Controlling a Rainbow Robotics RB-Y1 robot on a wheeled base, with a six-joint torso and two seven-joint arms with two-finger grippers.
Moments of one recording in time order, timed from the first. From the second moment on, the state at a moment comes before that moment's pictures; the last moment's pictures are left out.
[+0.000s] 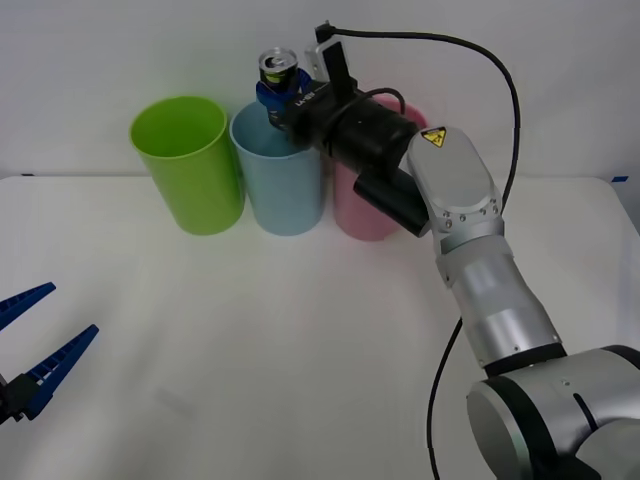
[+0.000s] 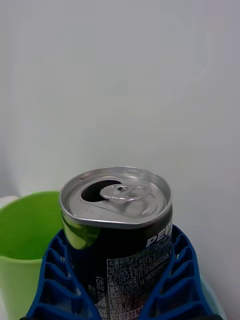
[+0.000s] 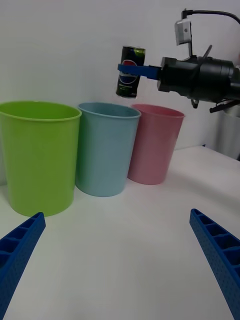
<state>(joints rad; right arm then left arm) -0.83 0.02 -0.04 -1.10 1.70 -0.56 -0.13 0.35 0.40 0.52 -1.66 -0.96 -1.22 0.00</state>
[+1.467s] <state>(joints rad) -0.98 0.02 -0.14 -0.89 1.64 -0.60 -0.04 0.35 0.40 0.52 -1.66 -0.96 -1.22 0.00</state>
